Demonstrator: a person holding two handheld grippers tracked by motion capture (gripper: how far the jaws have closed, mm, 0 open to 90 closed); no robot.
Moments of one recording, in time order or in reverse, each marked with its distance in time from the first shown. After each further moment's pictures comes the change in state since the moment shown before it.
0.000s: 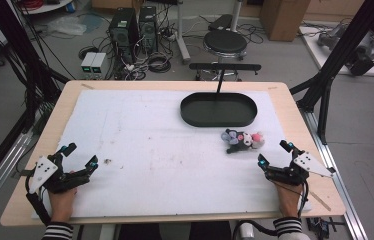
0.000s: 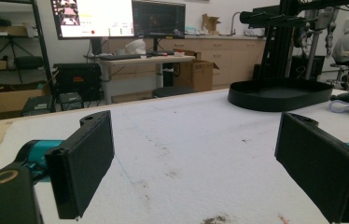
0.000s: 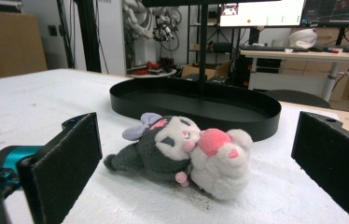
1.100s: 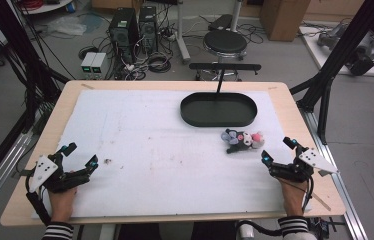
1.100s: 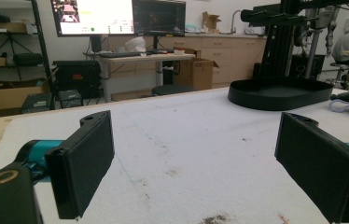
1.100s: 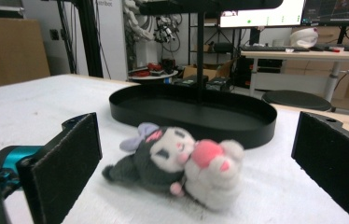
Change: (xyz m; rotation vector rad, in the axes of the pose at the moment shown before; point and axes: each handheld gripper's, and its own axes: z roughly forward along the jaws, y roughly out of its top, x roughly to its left) left arm 0.000 0.000 0.000 0.003 -0.001 -0.004; right arm -0.010 0.016 -0.002 -0.005 0.007 0.026
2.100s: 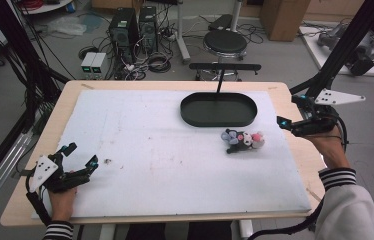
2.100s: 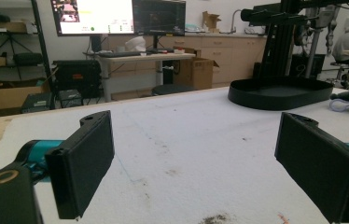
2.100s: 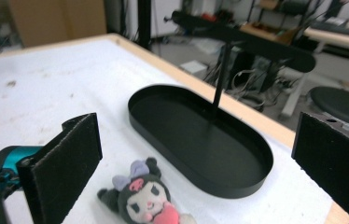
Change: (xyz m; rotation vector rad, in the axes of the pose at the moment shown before) left arm 0.000 0.000 0.000 0.002 0.001 0.002; right arm -0.059 0.143 0.045 0.297 0.281 -0.174
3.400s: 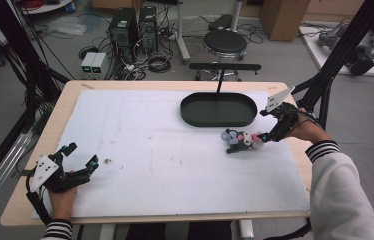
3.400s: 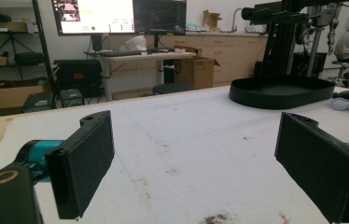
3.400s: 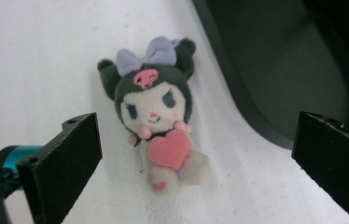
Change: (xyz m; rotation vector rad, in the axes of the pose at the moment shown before) left arm -0.001 0.000 0.000 0.002 0.005 0.004; right arm -0.018 -0.018 0.099 0.571 0.321 -0.292
